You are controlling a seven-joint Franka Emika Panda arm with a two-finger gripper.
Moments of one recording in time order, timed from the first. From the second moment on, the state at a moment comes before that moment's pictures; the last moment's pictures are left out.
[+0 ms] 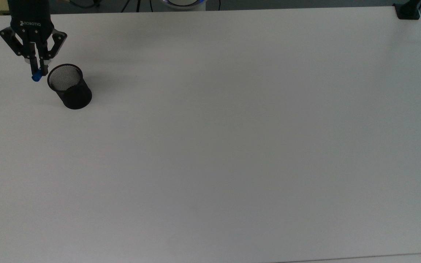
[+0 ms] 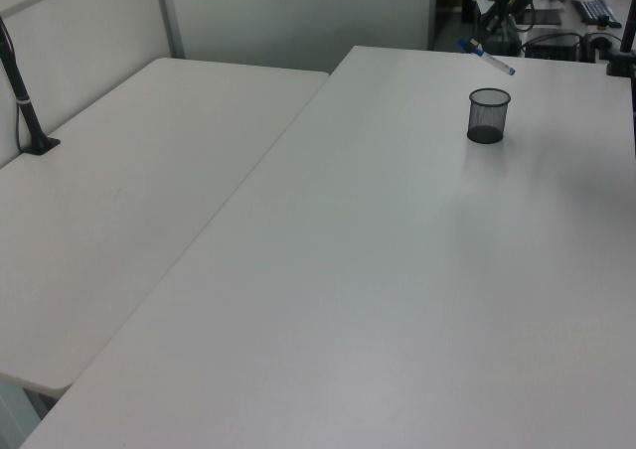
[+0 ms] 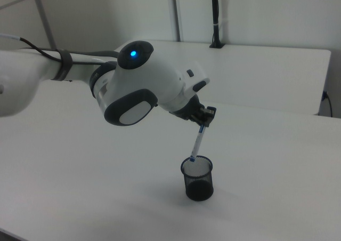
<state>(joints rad) -0.29 0.02 -0.14 -2.08 0.35 2.68 -0.73</state>
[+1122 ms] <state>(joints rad) -0.20 0.06 -0.13 -2.24 0.38 3.02 -0.73</state>
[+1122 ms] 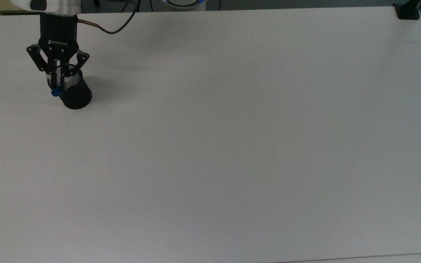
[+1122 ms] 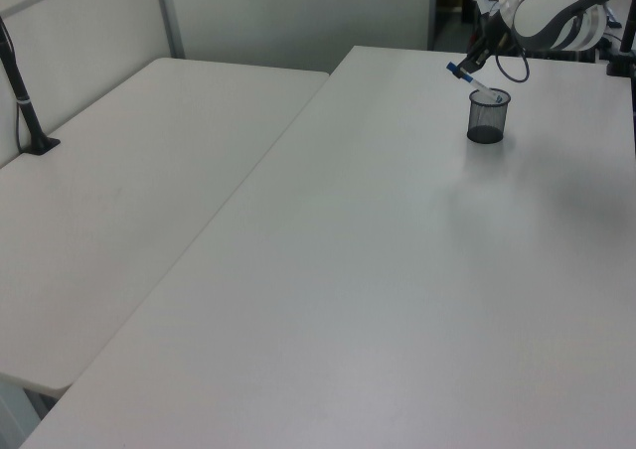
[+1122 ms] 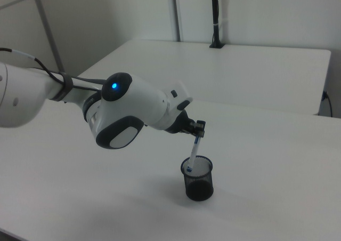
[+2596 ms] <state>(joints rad) -0.32 -0.06 -0.14 -1.97 0.42 2.30 -0.68</state>
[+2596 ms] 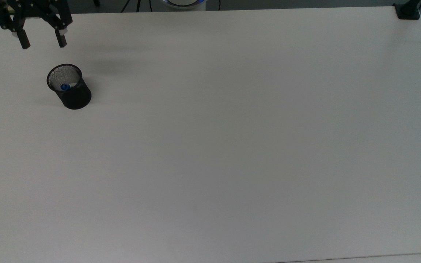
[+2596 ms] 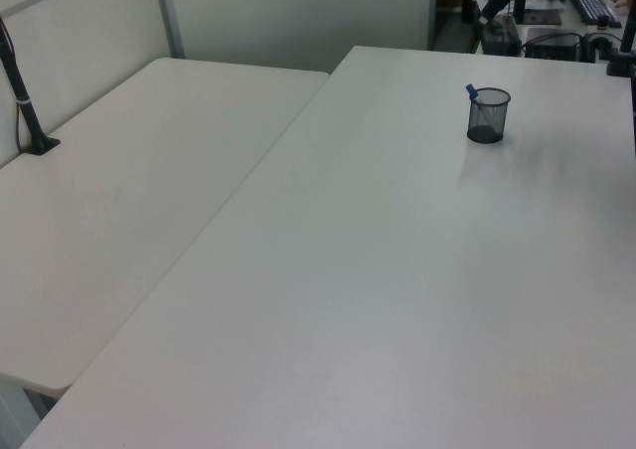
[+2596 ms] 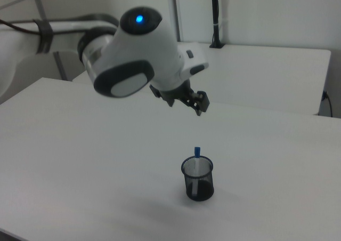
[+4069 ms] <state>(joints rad) 0.07 -0.05 -0.16 -1.63 -0.07 1.64 -0.02</state>
